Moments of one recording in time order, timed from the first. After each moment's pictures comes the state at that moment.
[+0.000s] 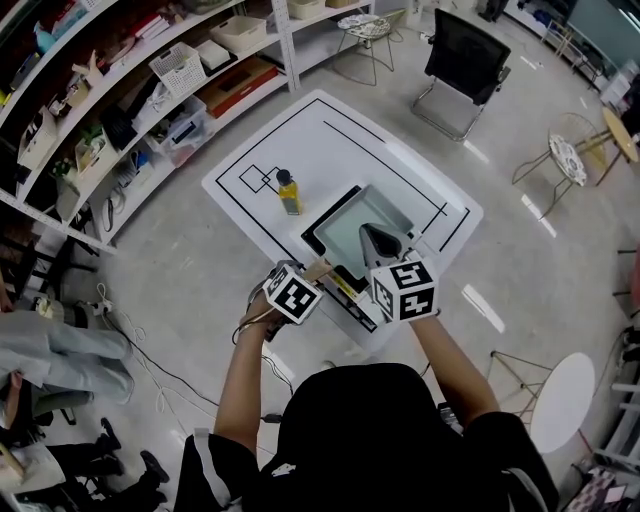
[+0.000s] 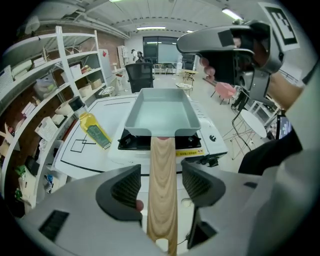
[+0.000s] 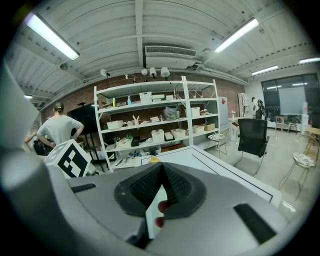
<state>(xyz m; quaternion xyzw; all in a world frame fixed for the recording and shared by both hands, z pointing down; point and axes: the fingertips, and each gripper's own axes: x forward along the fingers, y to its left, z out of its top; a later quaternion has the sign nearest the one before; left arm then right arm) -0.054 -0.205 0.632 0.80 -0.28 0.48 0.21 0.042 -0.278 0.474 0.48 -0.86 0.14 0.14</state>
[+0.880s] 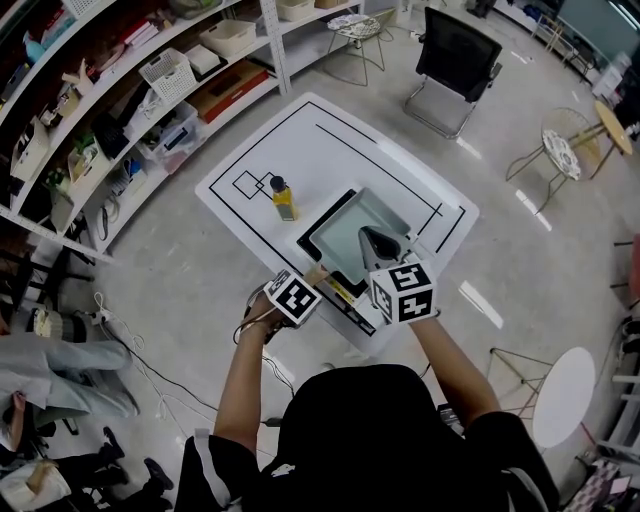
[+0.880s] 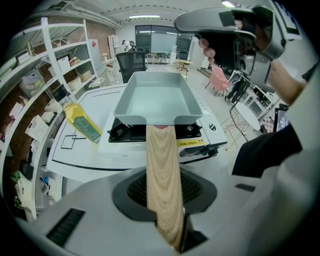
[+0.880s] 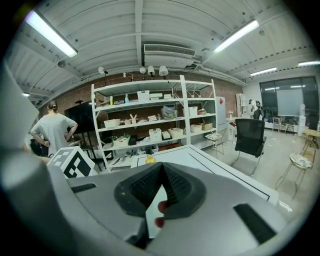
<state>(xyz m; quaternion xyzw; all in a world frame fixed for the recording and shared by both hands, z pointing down) -0.054 -0.199 0.656 0.79 -0.23 0.52 0.22 0.050 -0.286 0.478 0.49 -0.85 0.14 0.15</state>
